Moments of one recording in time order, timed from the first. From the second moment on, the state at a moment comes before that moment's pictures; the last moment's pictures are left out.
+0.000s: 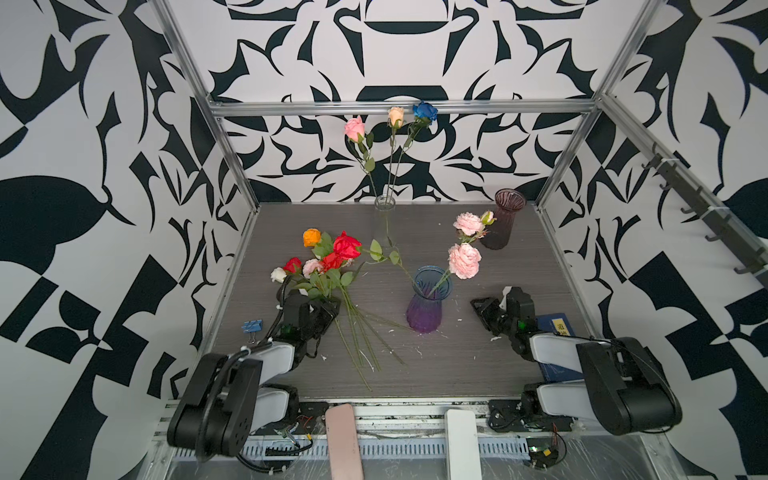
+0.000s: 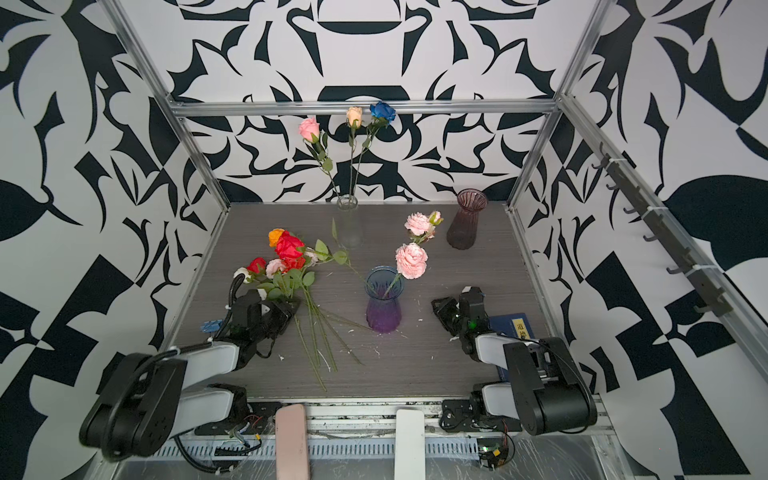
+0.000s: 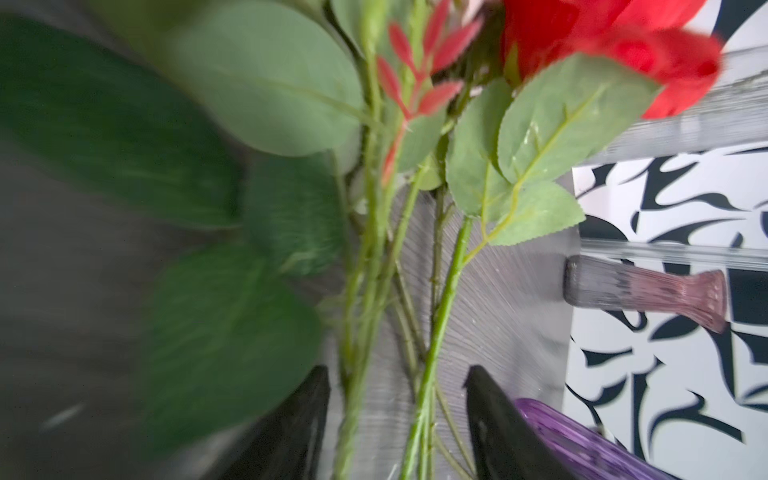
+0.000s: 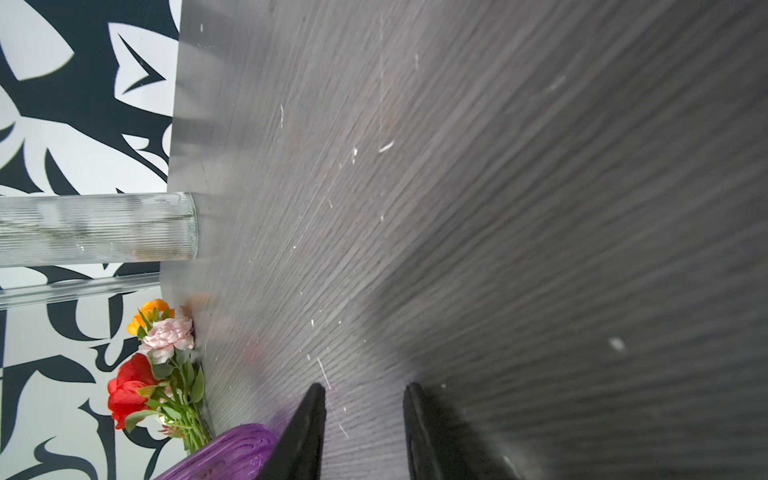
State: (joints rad) left arm -0.18 1.30 0.19 0.48 0.32 -1.06; right arm 0.12 1.31 0.22 0.41 -0.28 1.06
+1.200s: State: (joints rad) left arm -0.17 0.59 0.43 -0.08 0.20 -0.92; right arm 0.10 1.29 0.23 0.33 -0.32 1.02
